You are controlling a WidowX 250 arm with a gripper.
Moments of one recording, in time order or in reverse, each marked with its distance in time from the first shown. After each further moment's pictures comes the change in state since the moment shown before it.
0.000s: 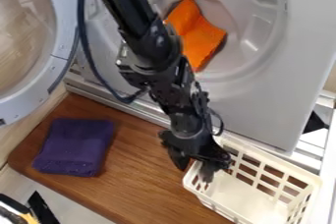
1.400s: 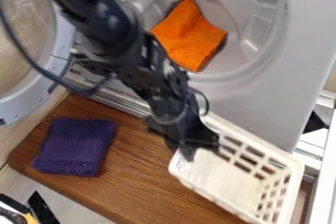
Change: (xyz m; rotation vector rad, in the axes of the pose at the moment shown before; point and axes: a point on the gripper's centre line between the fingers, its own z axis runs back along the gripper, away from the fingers) arm 0.001 0.008 0.055 -0.026 -0.119 0.046
